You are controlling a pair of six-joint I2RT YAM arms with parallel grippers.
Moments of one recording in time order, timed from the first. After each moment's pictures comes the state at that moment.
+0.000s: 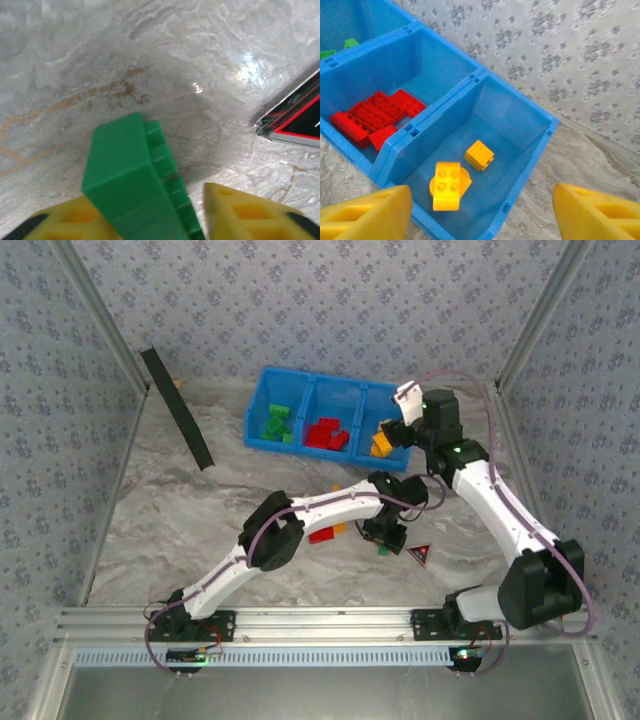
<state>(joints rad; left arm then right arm) -1.15 2.44 2.16 -1.16 0.18 -0.55 0.29 1.32 1.14 -0.27 0.03 -0.30</state>
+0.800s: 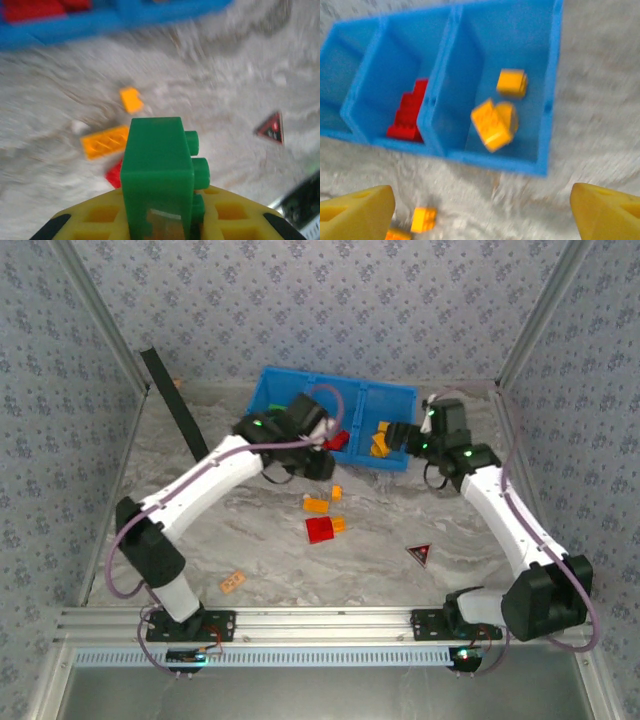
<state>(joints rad) -0.75 1.67 1.71 -1.04 0.11 -0.39 0.31 1.29 1.11 -0.54 -0.02 0.43</state>
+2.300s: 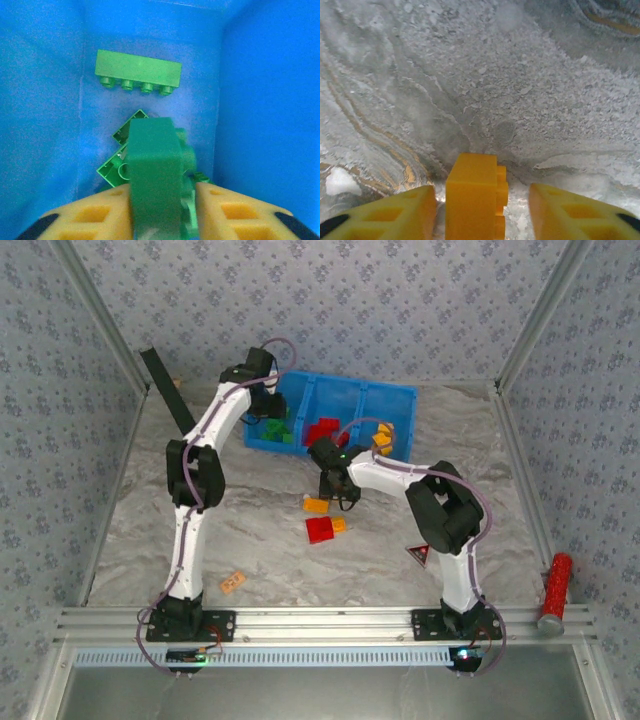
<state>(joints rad) -0.31 2.39 2.33 -1.01 0.07 -0.22 0.73 2.01 1.41 -0.70 0.15 0.76</state>
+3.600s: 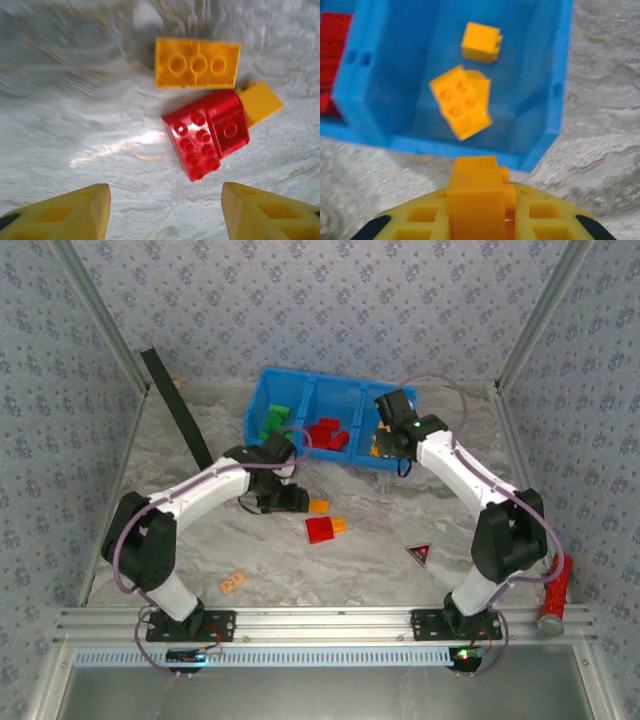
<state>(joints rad) -0.65 1.62 1.17 -0.84 0.25 -0.54 0.41 1.66 1.41 -0.76 0.28 0.34</state>
